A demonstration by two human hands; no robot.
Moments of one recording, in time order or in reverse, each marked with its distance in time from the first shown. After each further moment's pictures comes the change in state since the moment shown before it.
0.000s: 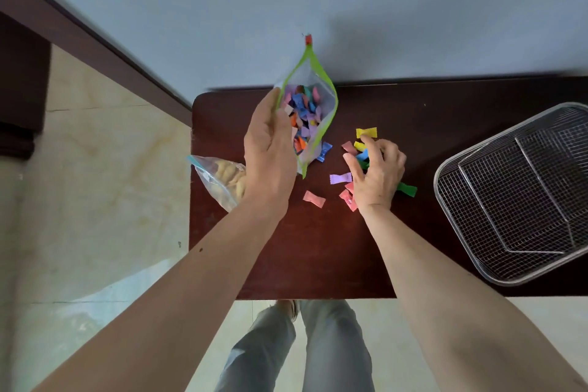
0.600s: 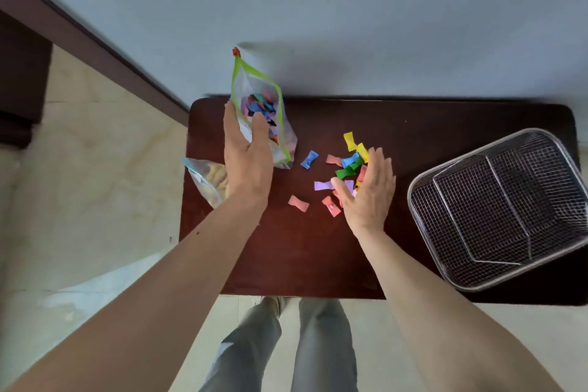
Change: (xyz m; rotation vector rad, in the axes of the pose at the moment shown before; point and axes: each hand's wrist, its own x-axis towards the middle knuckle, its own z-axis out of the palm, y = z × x) left_hand 0.009 0.005 -0.001 0.127 0.192 -0.121; right_hand -0.010 0.005 -0.038 -0.001 -0.259 0.102
